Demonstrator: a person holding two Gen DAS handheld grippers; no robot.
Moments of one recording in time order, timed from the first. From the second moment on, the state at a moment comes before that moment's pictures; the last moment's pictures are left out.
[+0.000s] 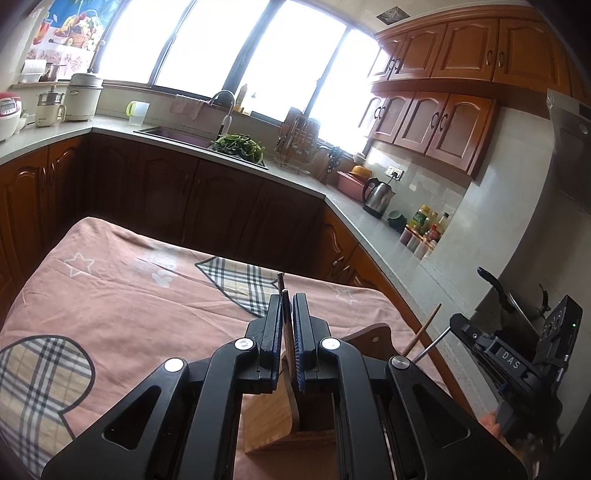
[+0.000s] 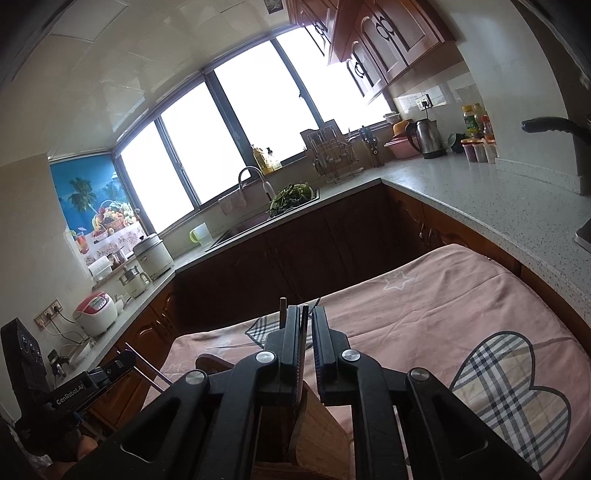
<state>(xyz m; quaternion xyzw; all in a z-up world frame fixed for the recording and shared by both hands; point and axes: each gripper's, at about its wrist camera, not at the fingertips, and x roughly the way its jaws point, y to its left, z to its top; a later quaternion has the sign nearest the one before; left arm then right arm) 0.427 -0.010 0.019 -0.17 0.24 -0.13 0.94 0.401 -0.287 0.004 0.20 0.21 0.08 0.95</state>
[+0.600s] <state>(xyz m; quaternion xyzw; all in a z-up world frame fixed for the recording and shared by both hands) 0.376 0.004 0.018 -0.15 0.26 -0.10 0.95 0.355 -0.307 0.013 0.25 0.19 0.08 0.95</state>
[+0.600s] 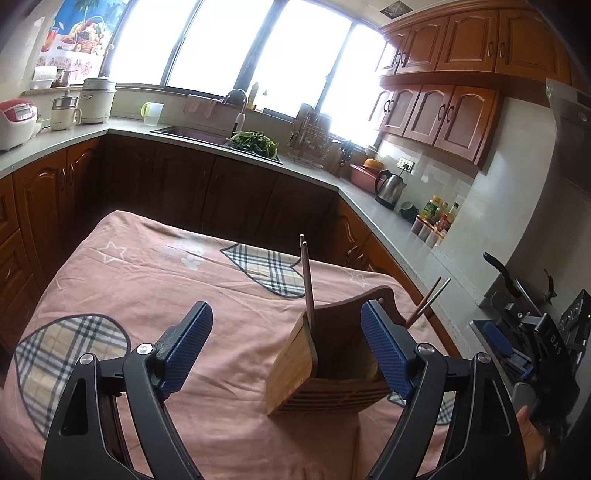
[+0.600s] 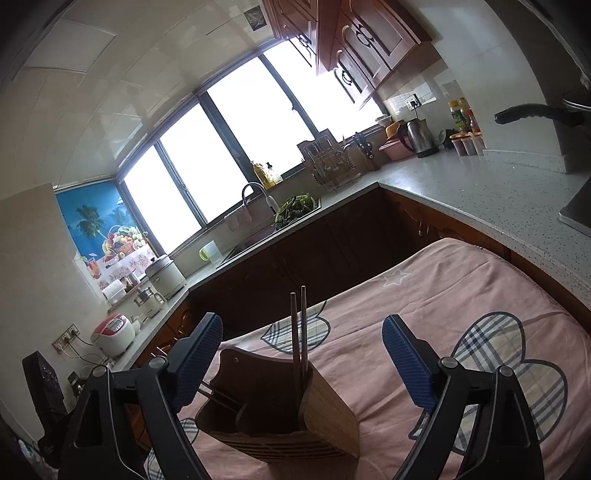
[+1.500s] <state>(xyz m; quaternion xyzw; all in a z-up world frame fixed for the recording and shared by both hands) 0.244 0.002 -0.048 -0.13 0.37 -0.12 0.91 0.221 -0.279 -0.045 0.21 0.31 0.11 0.92</state>
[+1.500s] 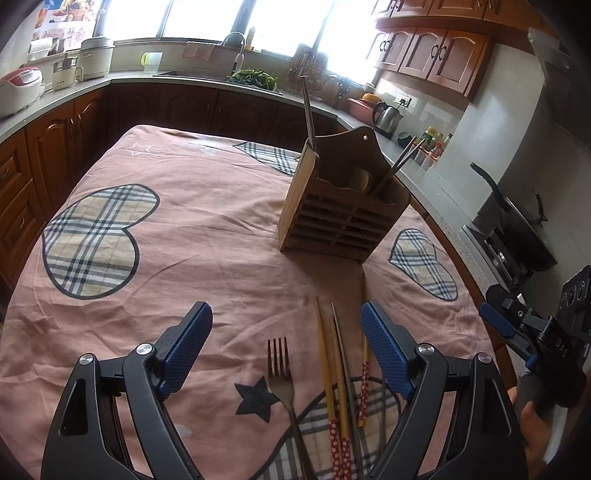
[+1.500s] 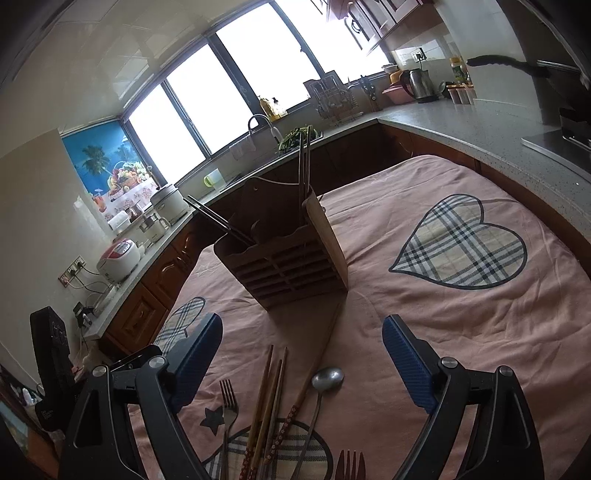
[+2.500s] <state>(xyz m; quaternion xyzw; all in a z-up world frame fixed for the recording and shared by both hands) 0.265 -0.031 -0.074 -0.07 0.42 -0.16 0.89 0.230 -0.271 -0.075 0.19 0.36 0.11 0.91</state>
